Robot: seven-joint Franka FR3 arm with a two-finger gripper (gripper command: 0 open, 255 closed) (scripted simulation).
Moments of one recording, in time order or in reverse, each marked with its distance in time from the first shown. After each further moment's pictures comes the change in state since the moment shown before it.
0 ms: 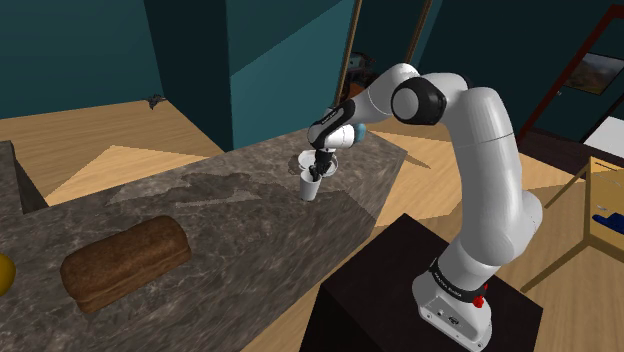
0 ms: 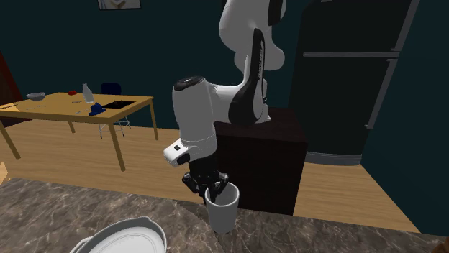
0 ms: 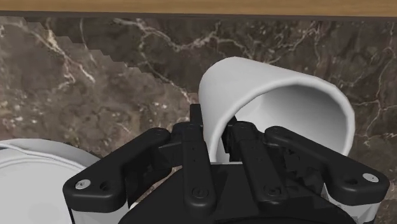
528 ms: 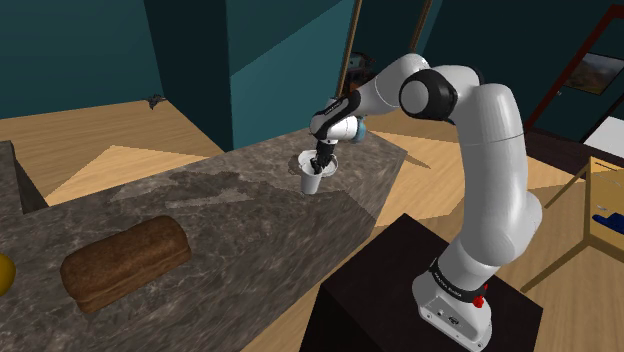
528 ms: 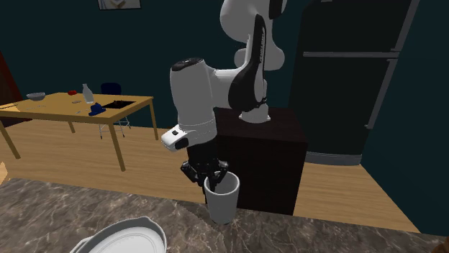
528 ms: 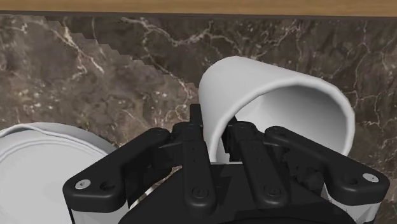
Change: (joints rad) arm 0.011 -0.080 -0.016 -0.020 -0.018 -0.059 0.016
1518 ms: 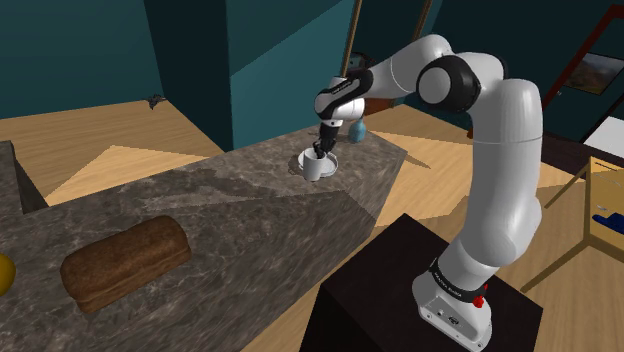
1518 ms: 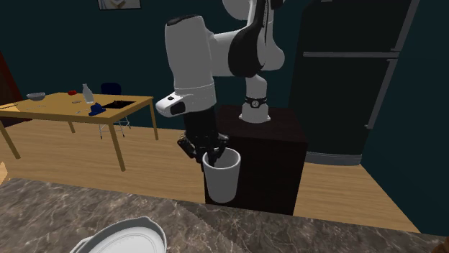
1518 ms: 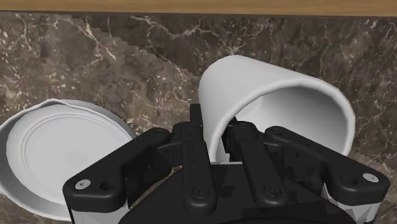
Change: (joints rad) arm 0.018 -0.143 -0.028 -0.004 -0.041 -0.137 0.037
